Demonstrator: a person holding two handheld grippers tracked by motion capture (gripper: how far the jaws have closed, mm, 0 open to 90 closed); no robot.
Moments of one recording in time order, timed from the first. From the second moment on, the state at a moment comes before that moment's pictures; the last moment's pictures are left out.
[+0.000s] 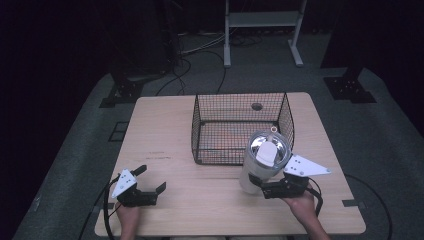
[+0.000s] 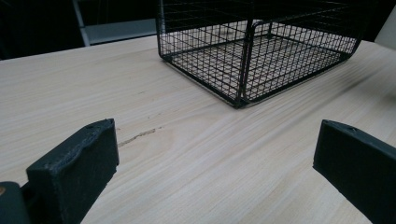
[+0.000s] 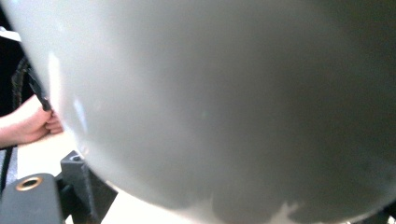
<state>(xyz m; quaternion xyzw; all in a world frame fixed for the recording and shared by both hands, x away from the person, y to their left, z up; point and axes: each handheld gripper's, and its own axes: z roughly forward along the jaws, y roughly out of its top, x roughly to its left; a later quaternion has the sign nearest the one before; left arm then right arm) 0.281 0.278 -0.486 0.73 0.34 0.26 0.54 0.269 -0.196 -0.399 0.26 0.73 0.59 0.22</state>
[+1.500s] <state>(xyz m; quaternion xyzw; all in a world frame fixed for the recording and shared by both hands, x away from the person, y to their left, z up) 0.282 0.278 -0.486 0.72 0.34 0.25 0.54 0.339 -0.161 -0.317 0.24 0.73 0.60 0.23</state>
